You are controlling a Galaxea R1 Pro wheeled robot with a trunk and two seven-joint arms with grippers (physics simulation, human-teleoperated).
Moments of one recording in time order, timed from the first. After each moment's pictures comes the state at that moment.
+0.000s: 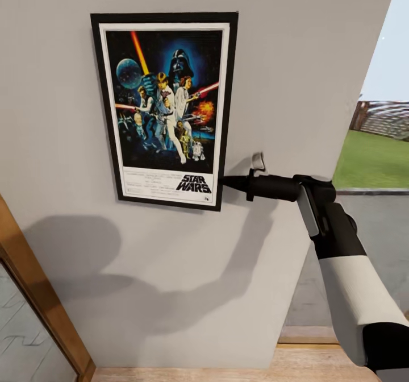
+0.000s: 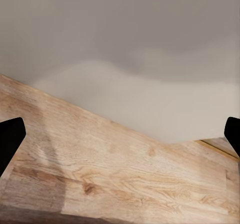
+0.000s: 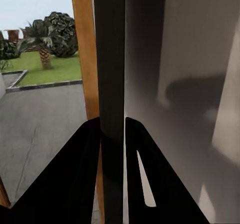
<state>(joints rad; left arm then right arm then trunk) -0.26 0.41 -0.16 -0.03 0.91 -0.18 -0.94 -0.98 -0.08 0.05 -1.27 -0.19 0.63 1.24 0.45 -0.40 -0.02</state>
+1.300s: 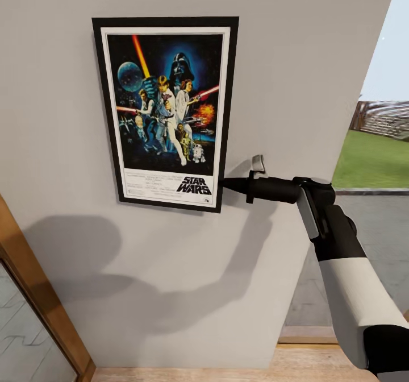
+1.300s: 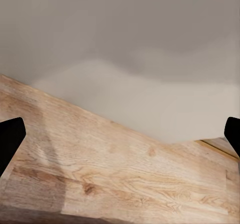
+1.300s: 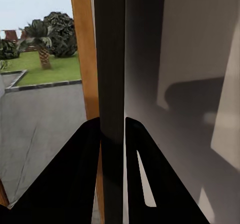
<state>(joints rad) -0.26 0.41 -0.16 -0.03 0.91 -0.18 -0.94 -0.97 -0.08 0.05 -1.26 -0.19 0.62 1.24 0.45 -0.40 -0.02</state>
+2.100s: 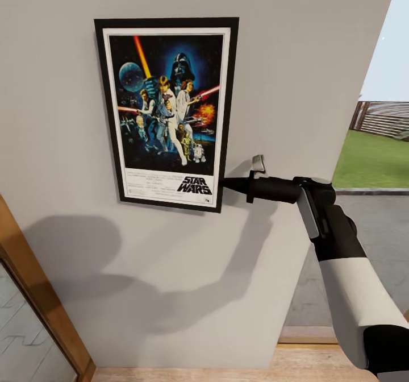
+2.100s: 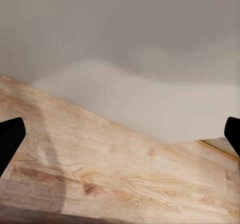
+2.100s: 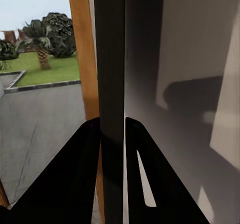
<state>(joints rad) -0.26 0.41 -0.16 -0.03 0.91 -0.18 -0.94 -0.97 -0.08 0.05 -1.27 -0.19 0.63 1.23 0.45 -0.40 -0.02</state>
